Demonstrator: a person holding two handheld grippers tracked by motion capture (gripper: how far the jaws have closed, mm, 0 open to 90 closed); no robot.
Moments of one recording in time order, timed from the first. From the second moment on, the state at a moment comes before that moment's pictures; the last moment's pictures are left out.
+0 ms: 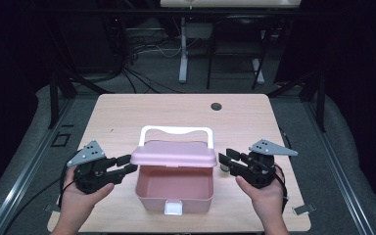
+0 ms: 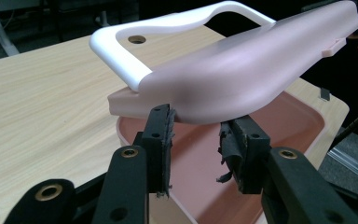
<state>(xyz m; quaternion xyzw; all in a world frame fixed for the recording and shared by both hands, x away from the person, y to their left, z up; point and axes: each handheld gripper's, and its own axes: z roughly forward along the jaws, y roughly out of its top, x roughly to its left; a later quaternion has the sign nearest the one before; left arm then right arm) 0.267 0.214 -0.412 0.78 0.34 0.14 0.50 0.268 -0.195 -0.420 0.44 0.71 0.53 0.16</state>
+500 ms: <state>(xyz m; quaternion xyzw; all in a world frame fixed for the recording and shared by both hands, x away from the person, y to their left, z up) 0.277 0.213 -0.404 0.77 0.35 0.15 0.51 0.264 -0.187 -0.437 0.43 0.73 0.51 0.16</state>
